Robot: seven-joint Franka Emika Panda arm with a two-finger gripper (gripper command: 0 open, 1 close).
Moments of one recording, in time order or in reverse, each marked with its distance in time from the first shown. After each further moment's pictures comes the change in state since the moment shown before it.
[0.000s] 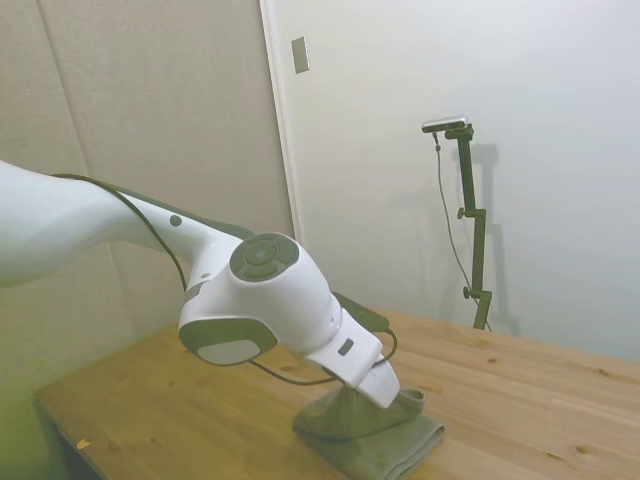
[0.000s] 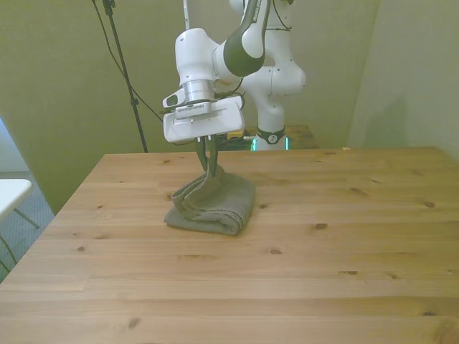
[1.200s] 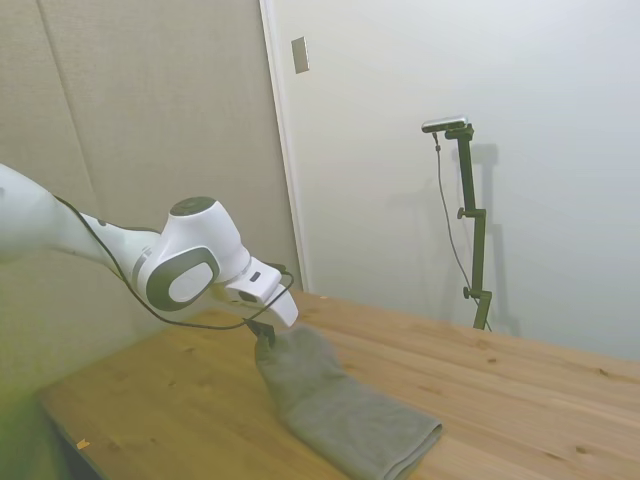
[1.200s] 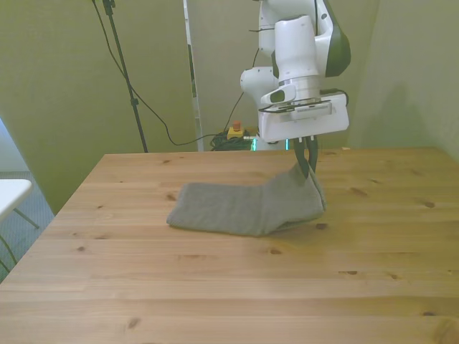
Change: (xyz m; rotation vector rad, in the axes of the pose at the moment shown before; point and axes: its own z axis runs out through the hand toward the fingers) arm -0.170 -0.161 0.040 -0.115 -0.115 -0.274
